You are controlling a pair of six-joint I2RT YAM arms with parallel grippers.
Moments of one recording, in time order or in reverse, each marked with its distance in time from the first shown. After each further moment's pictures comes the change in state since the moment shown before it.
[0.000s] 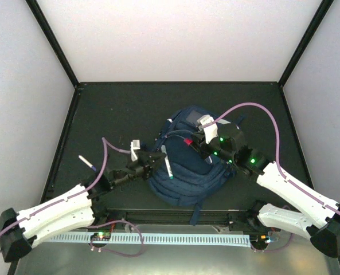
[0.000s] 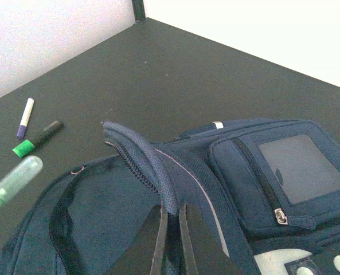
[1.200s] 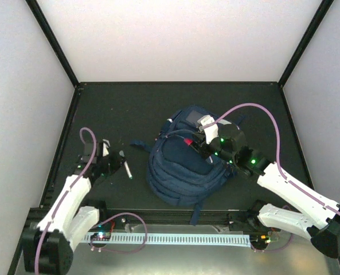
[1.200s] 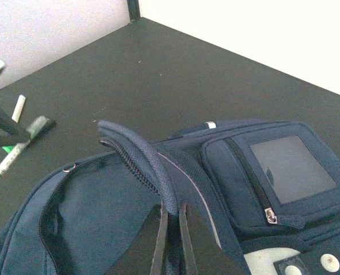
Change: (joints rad) left arm 0.774 0.195 0.054 -0.660 0.177 0.802; right arm 0.000 -0.009 -0.006 -0.002 0.021 -0.027
